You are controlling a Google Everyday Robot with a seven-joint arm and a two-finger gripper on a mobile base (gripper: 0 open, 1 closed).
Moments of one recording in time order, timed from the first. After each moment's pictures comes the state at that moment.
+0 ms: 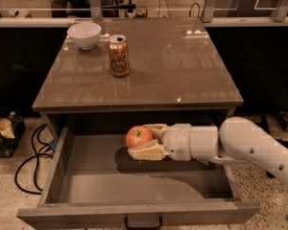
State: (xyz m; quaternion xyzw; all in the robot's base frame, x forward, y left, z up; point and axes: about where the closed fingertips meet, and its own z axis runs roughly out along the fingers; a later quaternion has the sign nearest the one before) arm 0.488 0.001 0.740 -0.44 0.68 0.37 0.45
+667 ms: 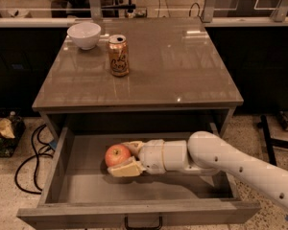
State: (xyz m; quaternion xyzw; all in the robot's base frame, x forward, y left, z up) arm 0.475 0.067 0.672 -0.46 0.66 0.41 0.42
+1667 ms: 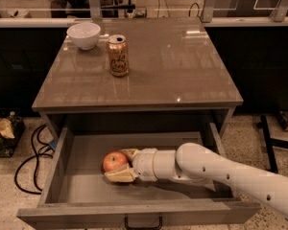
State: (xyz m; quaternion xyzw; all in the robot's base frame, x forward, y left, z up) arm 0.482 0.086 0.620 -0.44 0.70 0.38 0.41
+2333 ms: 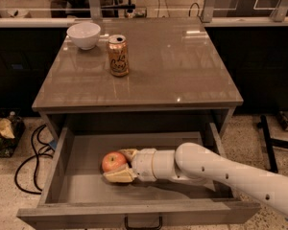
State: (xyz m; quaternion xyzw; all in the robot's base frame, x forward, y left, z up) arm 0.481 0.089 0.620 -0.45 0.70 0.38 0.41
